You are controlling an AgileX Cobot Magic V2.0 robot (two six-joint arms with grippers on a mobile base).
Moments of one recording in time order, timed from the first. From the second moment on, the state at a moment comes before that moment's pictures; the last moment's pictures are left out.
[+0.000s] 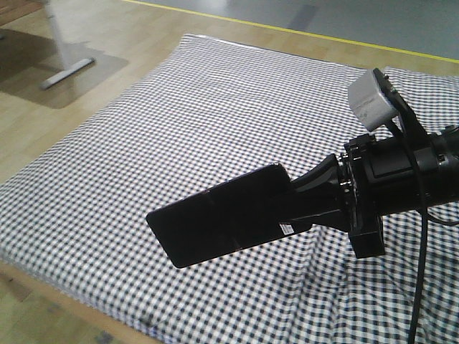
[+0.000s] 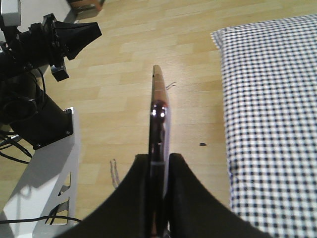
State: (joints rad) left arm 0.04 -0.01 0.03 -0.03 0.18 0.15; right arm 0.16 1.29 -1.01 1.10 1.21 -1.25
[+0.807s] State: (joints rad) left arm 0.04 -0.01 0.03 -0.03 0.18 0.15; right arm 0.16 1.29 -1.01 1.10 1.21 -1.25
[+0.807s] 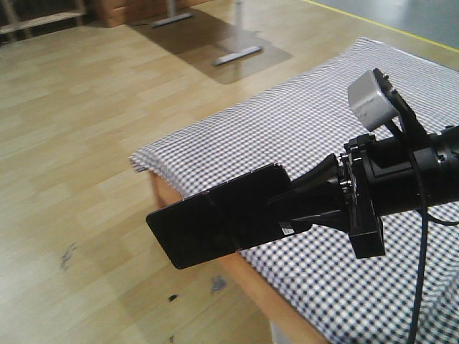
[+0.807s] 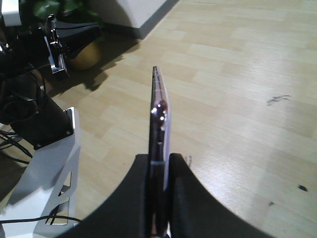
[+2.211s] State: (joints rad) left arm 0.04 -0.01 0.03 -0.03 0.18 0.15; right arm 0.16 1.29 -1.01 1.10 1.21 -1.25
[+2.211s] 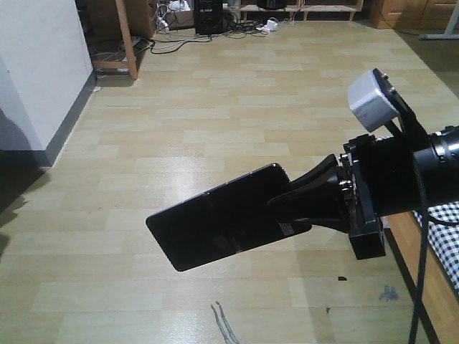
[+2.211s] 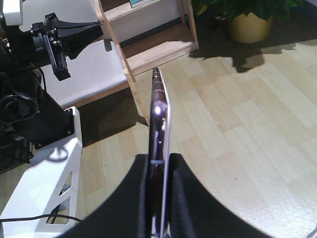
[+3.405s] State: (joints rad) left arm 0.04 -0.01 0.03 -0.03 0.18 0.15; right arm 0.16 1.29 -1.01 1.10 1.21 -1.25
